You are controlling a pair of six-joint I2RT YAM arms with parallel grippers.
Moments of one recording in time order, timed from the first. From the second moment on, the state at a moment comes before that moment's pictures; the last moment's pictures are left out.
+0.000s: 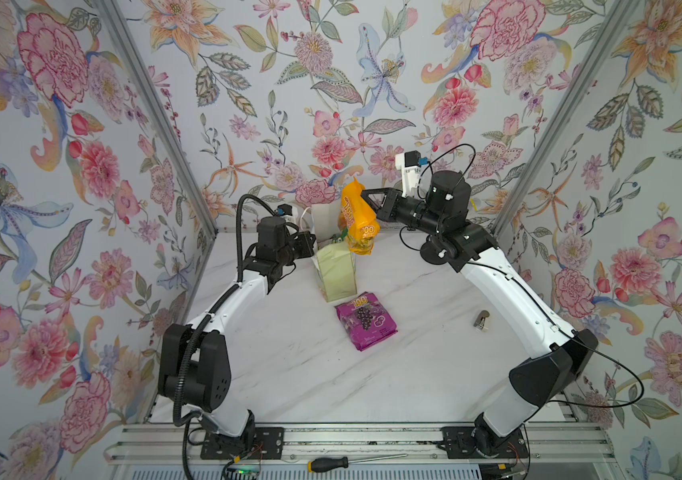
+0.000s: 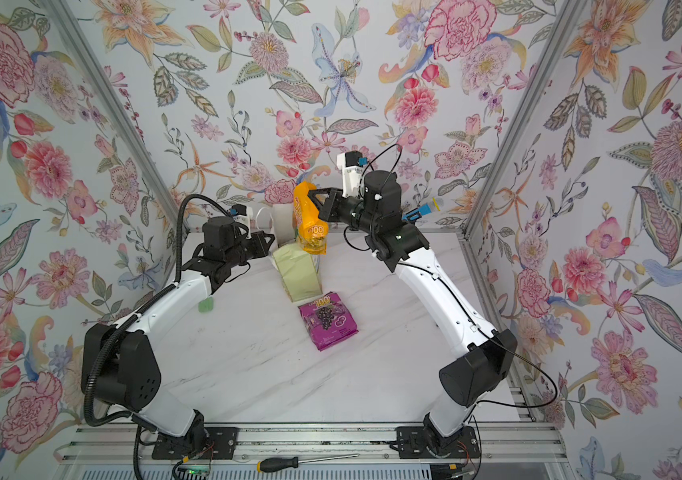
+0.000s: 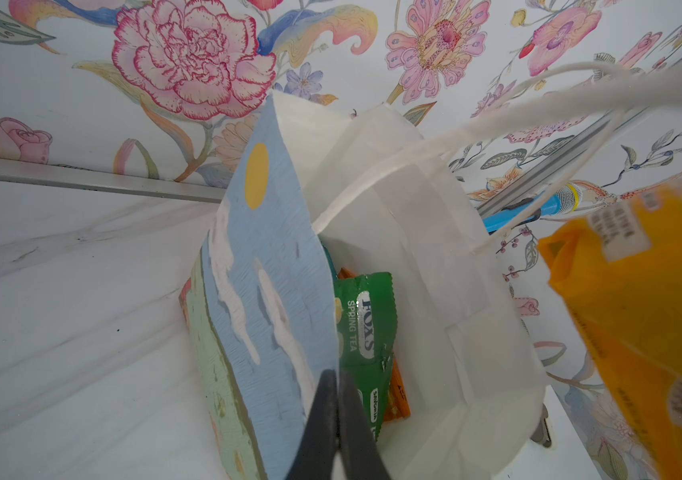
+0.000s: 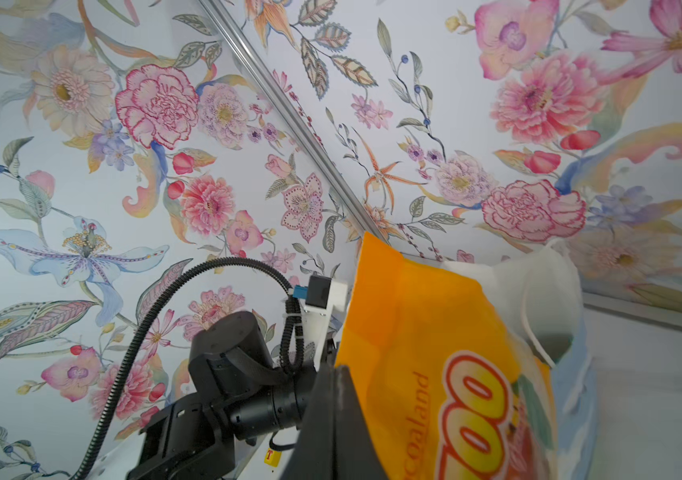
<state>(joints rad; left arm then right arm) -0.26 1.62 1.29 -0.07 0.29 -0.45 0.55 1.71 1.93 -0.24 -0.41 0.59</state>
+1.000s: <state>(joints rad) -0.26 1.62 1.29 -0.07 0.29 -0.45 0.56 2.19 2.53 -0.30 -0.35 0.61</state>
